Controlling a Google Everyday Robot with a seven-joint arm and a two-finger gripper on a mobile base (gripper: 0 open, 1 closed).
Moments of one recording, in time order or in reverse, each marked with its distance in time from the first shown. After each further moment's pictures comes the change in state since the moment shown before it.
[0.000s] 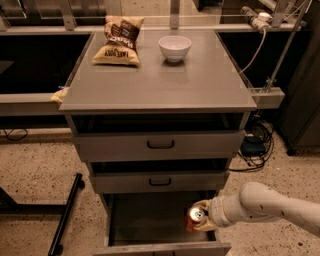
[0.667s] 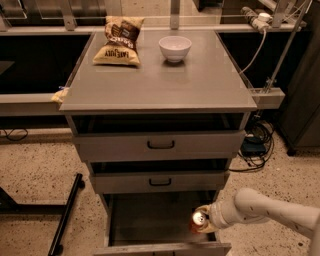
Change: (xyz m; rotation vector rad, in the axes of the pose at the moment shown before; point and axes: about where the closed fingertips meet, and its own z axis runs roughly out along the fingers) arm 0.080 -0.009 0.062 -0.031 0.047 -0.056
